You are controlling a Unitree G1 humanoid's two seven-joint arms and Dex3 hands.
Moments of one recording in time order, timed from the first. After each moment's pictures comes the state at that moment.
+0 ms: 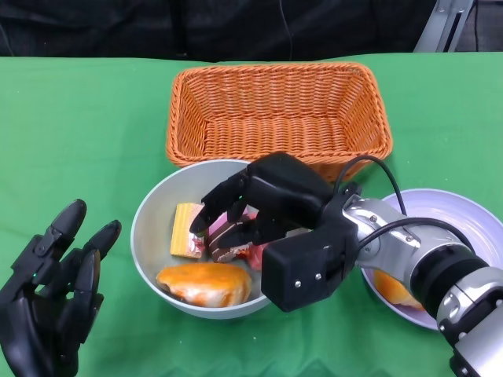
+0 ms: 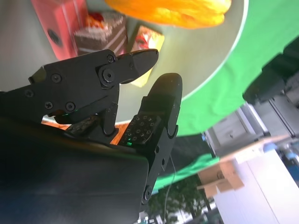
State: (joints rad) left arm -0.02 -0.16 0.25 0.50 -0.31 -0.93 -0.19; right arm -0.93 0.02 0.56 1.19 -0.66 -0.79 -0.15
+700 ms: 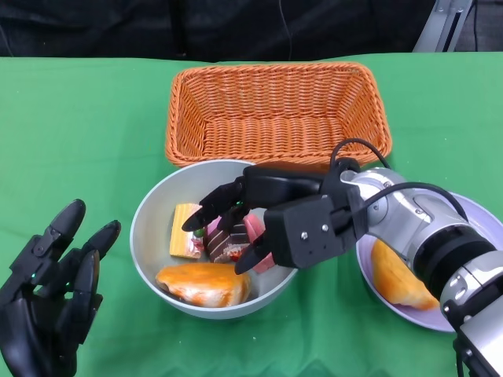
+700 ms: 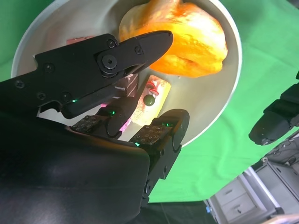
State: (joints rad) left arm -0.02 -0.16 0.26 0.50 -0.31 -0.95 -0.19; right arm -0.97 0.00 0.48 1.15 -0.48 -0.70 0.40
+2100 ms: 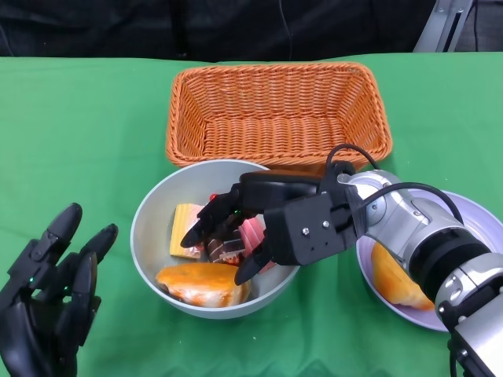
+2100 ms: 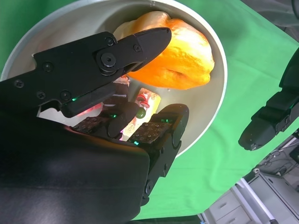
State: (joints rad) left arm -0.02 -0.17 0.27 0.51 -0.29 -0.95 -0.16; right arm -0.97 0.02 0.45 1.18 -0.44 -0.73 0.48
